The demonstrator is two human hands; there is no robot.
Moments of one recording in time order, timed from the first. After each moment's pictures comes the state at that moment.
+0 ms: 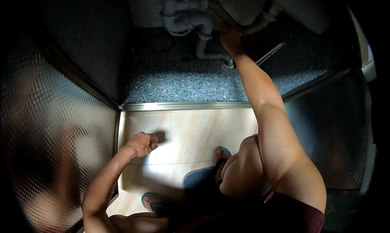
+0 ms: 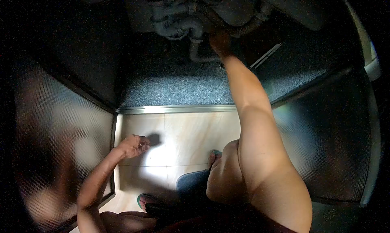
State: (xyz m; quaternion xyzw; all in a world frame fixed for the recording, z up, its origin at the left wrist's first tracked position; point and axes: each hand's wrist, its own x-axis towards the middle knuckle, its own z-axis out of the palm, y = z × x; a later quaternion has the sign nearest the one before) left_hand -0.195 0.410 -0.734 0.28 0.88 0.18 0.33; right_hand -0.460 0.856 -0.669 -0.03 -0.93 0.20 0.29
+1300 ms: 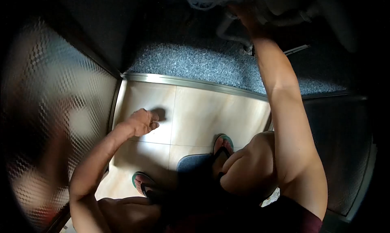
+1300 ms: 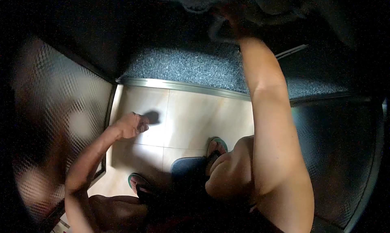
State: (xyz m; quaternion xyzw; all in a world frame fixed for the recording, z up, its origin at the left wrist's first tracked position) left_hand -0.196 0.406 -0.750 0.27 0.88 0.16 0.37; right_hand -0.516 0.801 -0.671 -0.09 -0.78 0.61 0.12
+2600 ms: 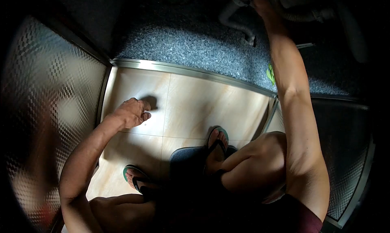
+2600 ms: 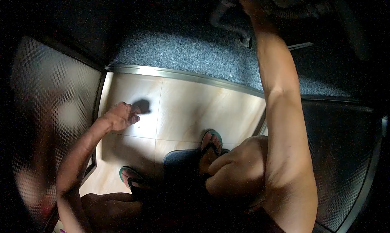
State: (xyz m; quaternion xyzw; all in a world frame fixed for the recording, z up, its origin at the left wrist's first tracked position) left_hand -0.206 0.412 -0.739 0.21 0.87 0.16 0.42; right_hand -0.511 0.829 -0.653 0.06 -0.78 0.62 0.07
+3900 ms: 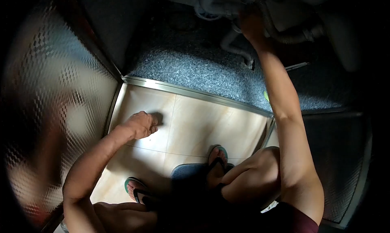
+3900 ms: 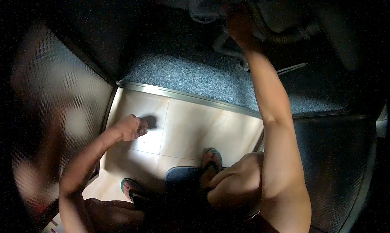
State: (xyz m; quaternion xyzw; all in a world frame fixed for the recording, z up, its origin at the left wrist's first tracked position) left_hand -0.206 0.403 -0.755 0.29 0.88 0.15 0.35; right_hand -0.500 0.798 -0.648 0.15 -0.91 -0.08 0.37
